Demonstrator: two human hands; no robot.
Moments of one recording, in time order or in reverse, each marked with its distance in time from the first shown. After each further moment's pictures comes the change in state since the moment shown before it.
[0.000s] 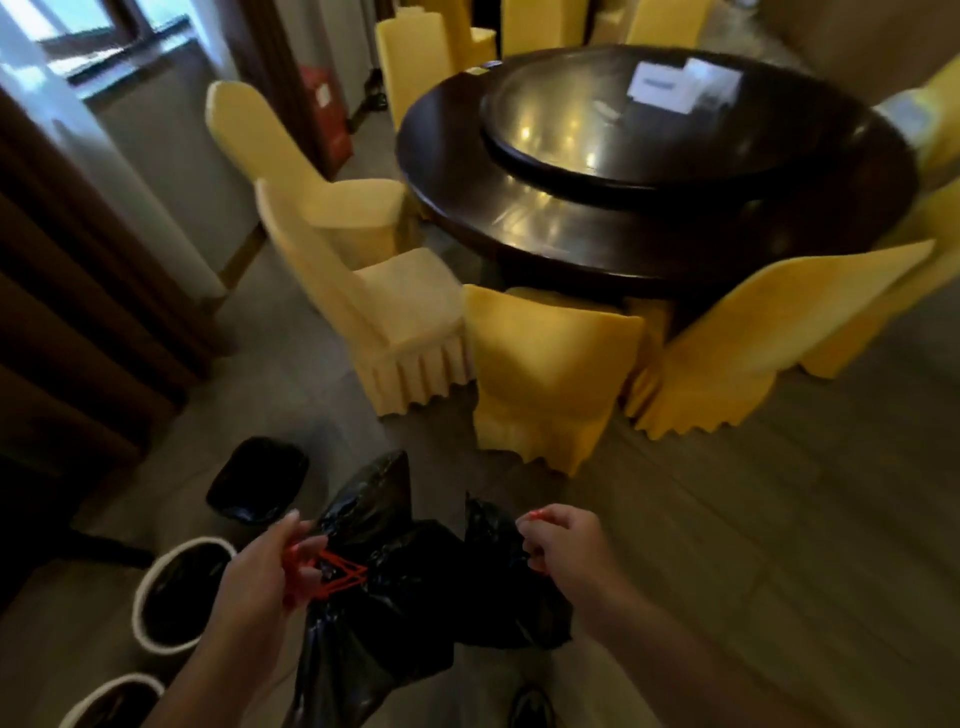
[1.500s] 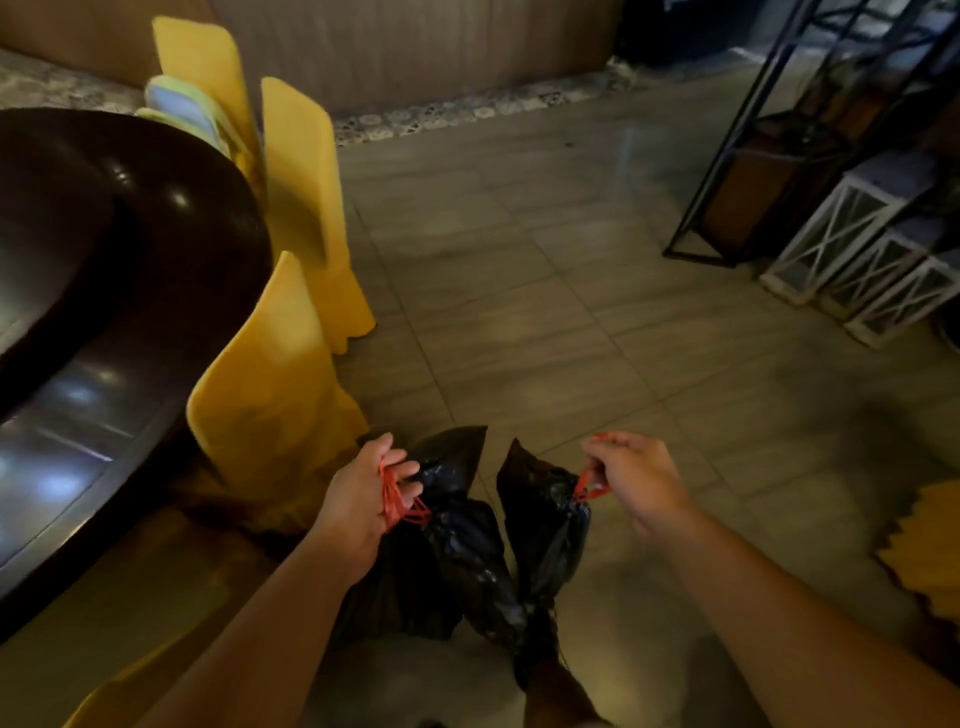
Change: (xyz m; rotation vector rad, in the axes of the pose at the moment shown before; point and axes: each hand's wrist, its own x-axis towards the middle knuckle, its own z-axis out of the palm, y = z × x) left_hand -0.140 -0.120 0.745 0.932 -1.116 -0.112; right_hand -0.002 0.047 -0.508 0.575 1.253 0.184
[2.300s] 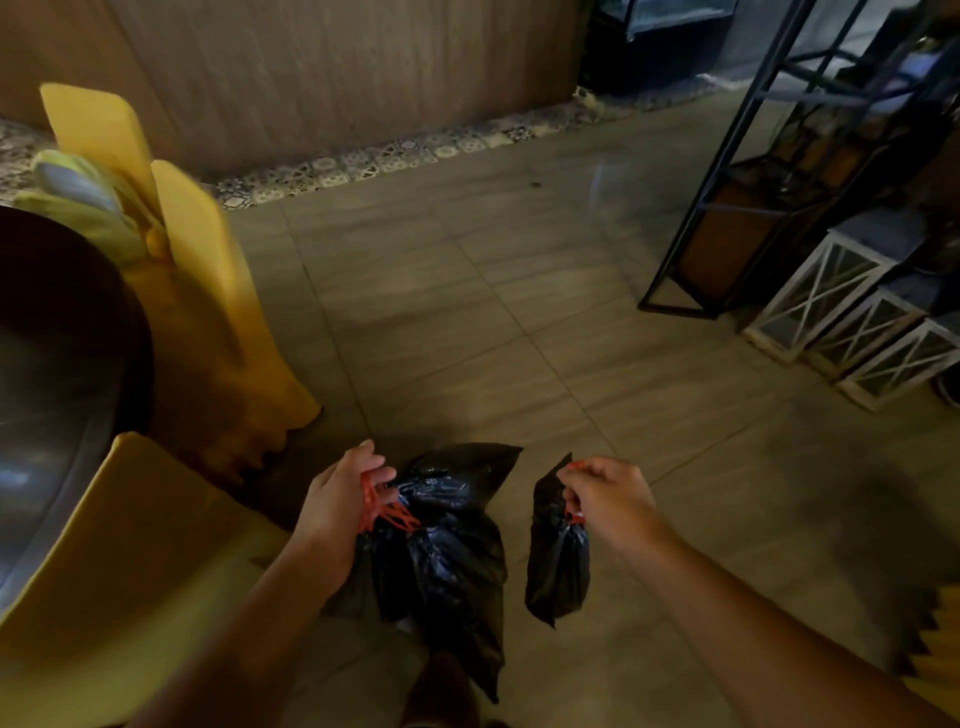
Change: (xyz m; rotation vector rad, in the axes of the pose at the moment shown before) left_hand 0.232 0.175 0.231 0.158 -0.022 0.149; right_hand 0.290 -0.155 -0.063 -0.075 0.018 -0.021
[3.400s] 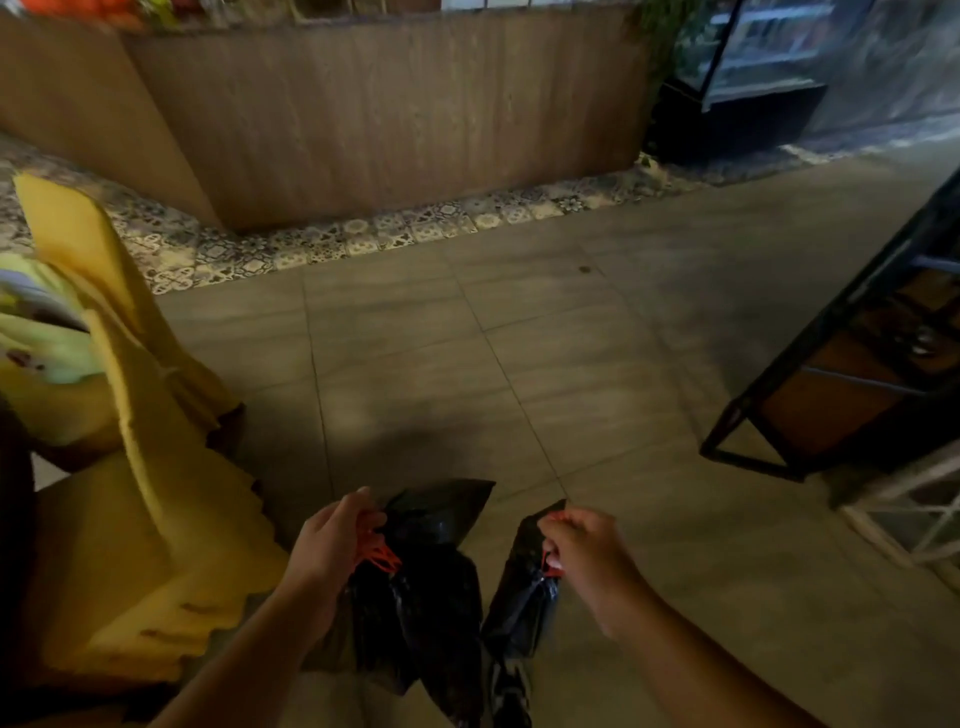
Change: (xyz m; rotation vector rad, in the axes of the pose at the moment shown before) left_hand 0.404 0.285 0.168 0.014 0.180 0.019; right_hand 0.470 -0.288 0.048 0.022 -0.198 -0.010
